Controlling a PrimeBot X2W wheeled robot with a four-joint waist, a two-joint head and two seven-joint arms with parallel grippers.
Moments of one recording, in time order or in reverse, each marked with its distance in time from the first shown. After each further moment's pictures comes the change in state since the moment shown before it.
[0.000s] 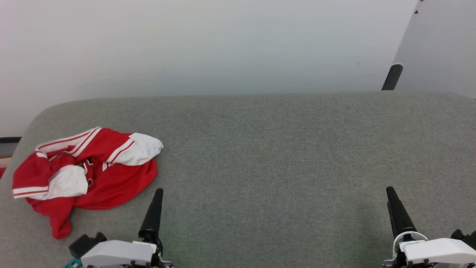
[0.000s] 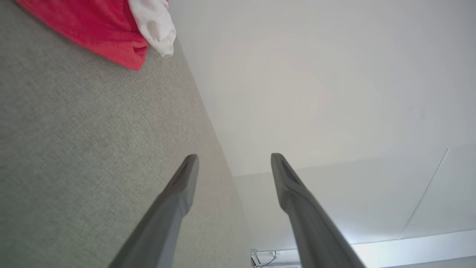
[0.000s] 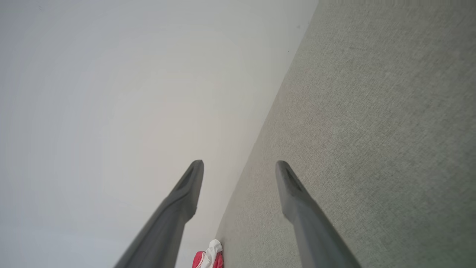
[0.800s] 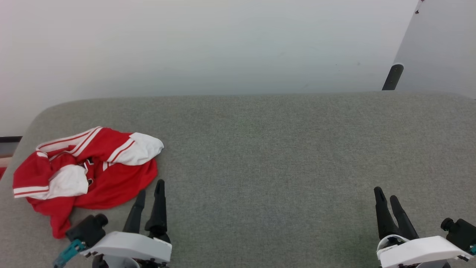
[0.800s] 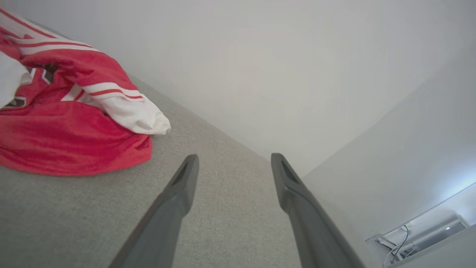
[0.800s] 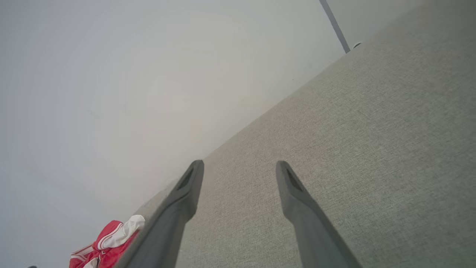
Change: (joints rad) left arm -0.011 -0.032 0.059 -0.044 0.705 0.022 -0.076; right arm 0.000 0.018 0.000 -0.005 -0.566 0.000 -0.074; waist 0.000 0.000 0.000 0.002
